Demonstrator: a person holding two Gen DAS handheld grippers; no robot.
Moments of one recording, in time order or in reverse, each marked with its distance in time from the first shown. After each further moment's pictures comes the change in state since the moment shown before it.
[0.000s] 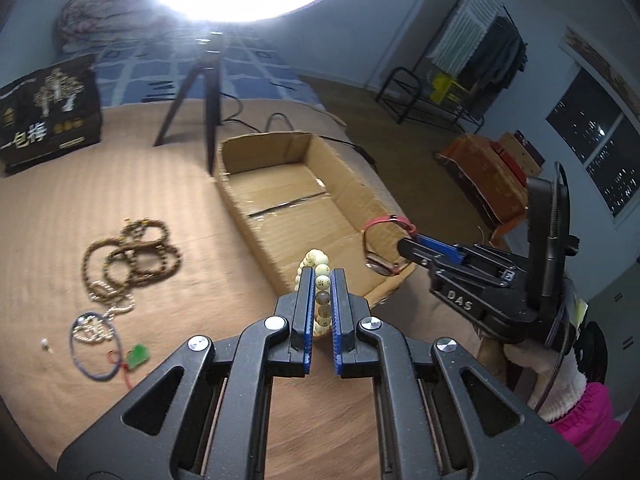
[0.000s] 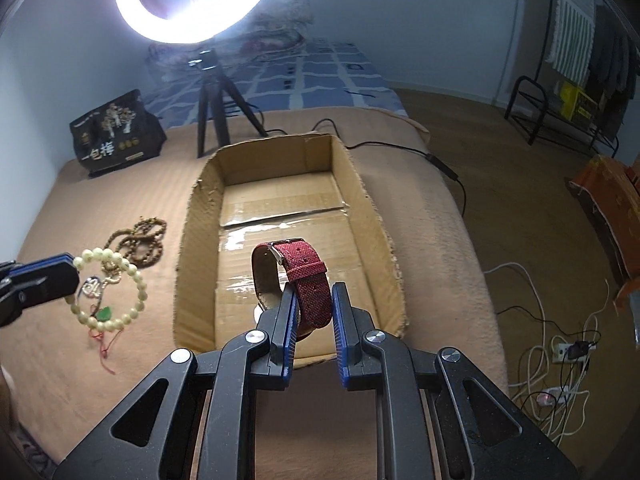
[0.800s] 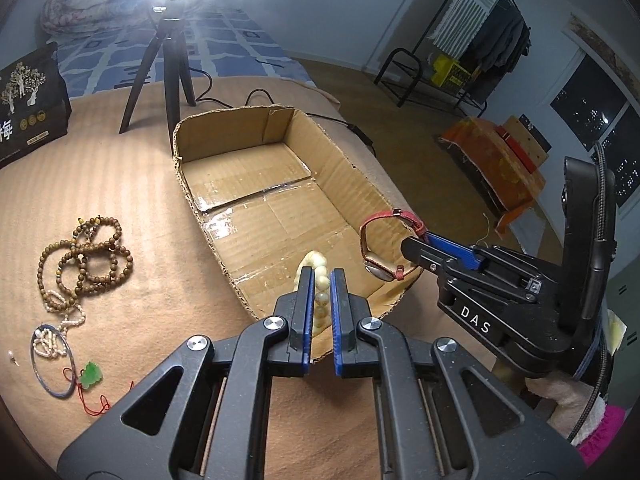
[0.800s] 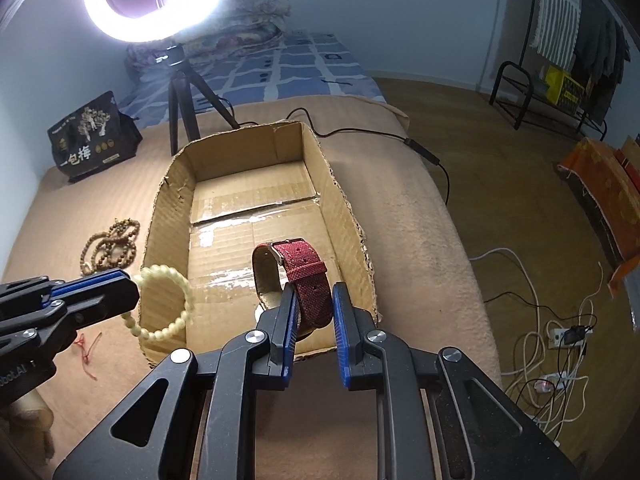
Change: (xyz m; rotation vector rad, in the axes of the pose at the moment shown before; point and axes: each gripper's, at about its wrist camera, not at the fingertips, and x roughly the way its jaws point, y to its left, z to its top) left arm 0.061 -0.021 0.003 0.008 0.052 0.019; right arm 0.012 -0.017 -0.001 0.044 0.025 -0.037
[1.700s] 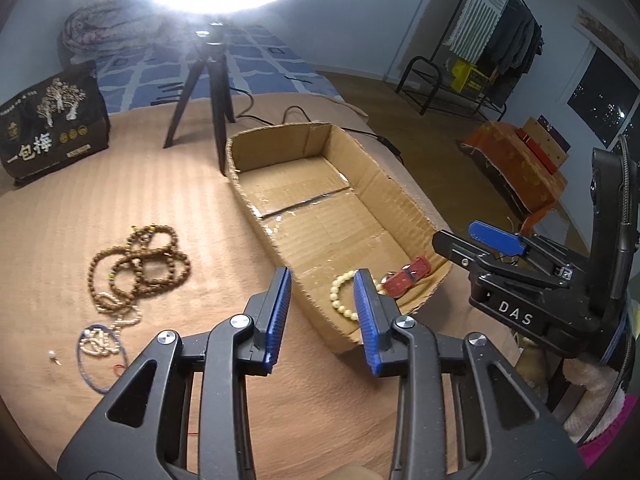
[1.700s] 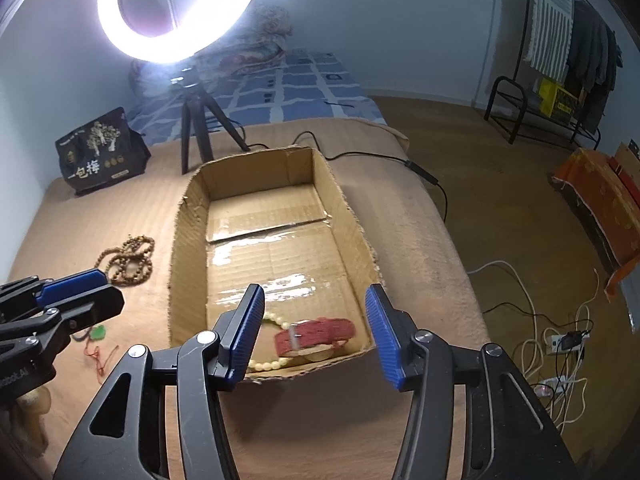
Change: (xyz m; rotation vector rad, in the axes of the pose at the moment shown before) left arm -0.035 0.023 -0.006 0.026 -0.043 0.109; right arm -0.022 0.017 0.004 0.002 -0.066 -0.008
